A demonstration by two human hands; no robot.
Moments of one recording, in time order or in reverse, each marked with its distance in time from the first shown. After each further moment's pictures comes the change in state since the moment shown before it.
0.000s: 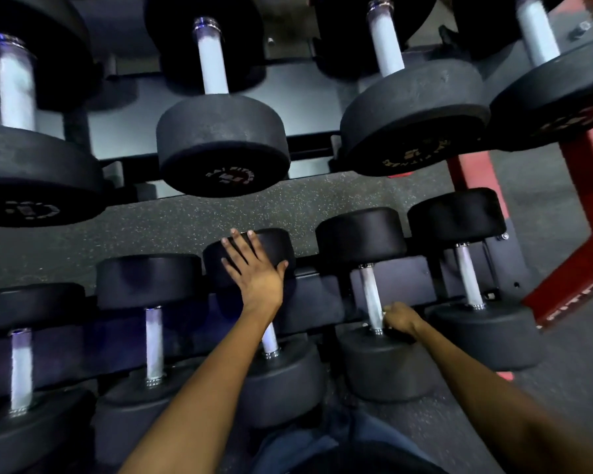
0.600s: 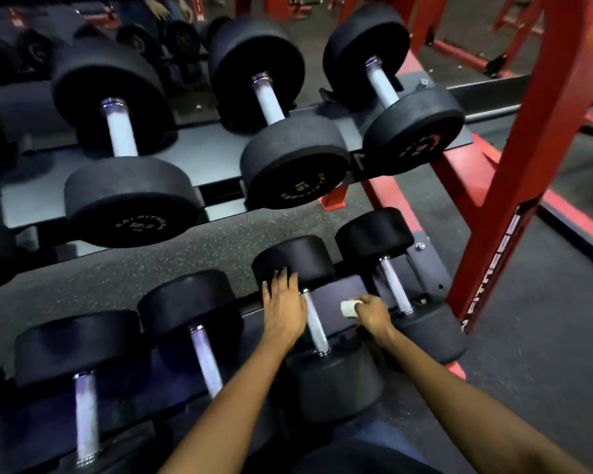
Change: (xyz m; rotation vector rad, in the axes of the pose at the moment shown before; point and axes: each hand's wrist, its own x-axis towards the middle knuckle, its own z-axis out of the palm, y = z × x) left_hand -0.052 0.128 0.021 -0.054 -0.102 0.439; right_hand -0.041 0.023 -0.044 0.792 0.497 0.033
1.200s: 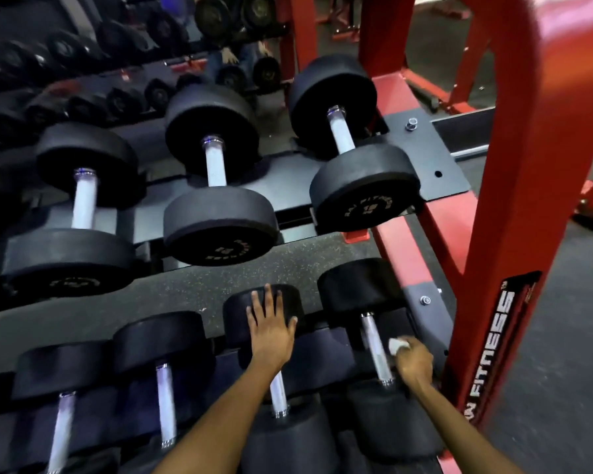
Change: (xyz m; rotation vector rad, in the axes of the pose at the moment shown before) left_hand 0.066 0.093 0.027 0.229 -0.016 -0.262; right_hand 0.124 0.045 -0.135 -0.045 0.101 0.021
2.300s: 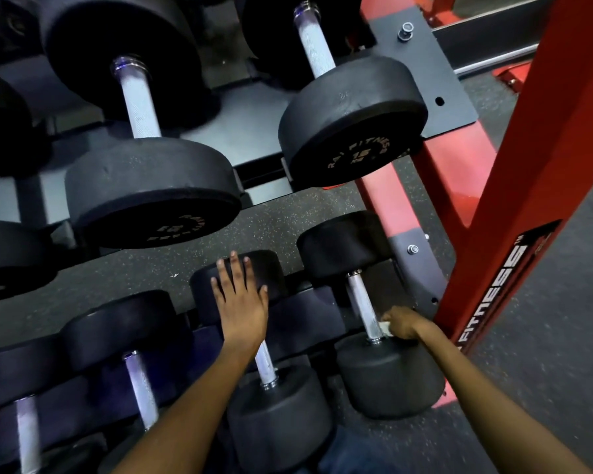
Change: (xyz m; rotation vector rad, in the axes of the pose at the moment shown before) left_hand 0.025 -0.026 0.044 0.052 0.276 0.087; right_hand 0.052 0.013 -0.003 -0.913 -0.759 -0.239
